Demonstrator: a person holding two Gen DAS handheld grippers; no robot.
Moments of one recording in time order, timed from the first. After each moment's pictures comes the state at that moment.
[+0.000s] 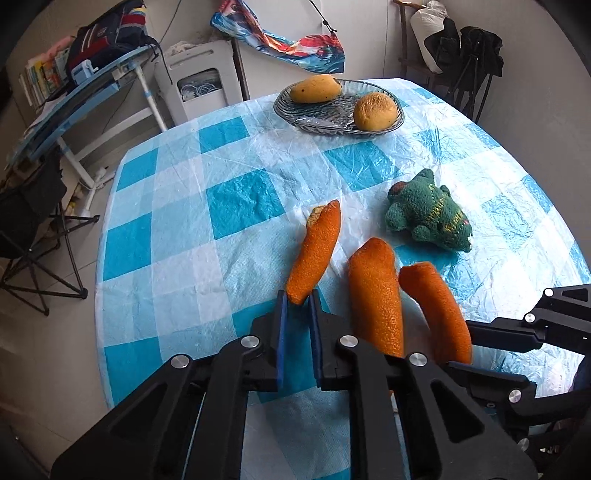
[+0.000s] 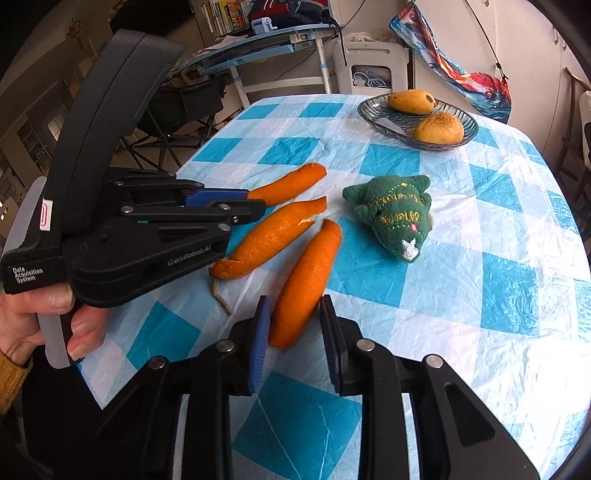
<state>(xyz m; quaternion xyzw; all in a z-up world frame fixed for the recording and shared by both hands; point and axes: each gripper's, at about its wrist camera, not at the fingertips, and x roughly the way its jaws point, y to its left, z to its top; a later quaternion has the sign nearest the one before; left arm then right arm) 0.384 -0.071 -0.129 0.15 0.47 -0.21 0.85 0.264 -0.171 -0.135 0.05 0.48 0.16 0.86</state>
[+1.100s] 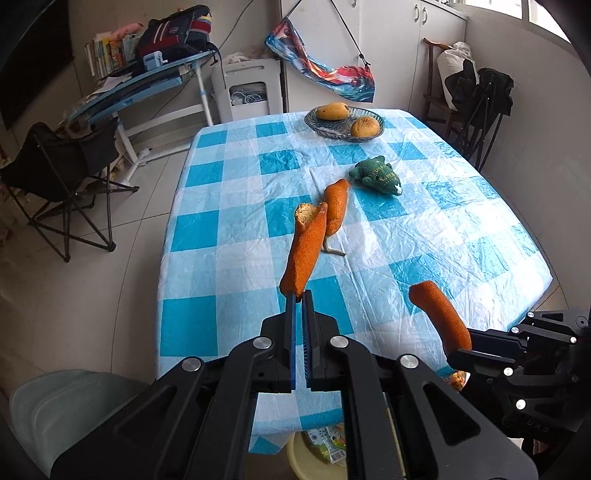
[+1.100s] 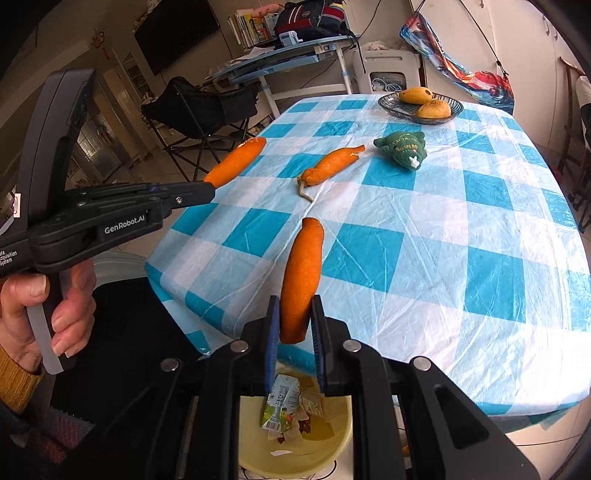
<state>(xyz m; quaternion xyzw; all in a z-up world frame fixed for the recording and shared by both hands) 0.220 -0.018 -0.071 0.10 0.43 -0.14 0.88 0.135 -0.163 -0.111 0.07 0.46 0.20 0.86</state>
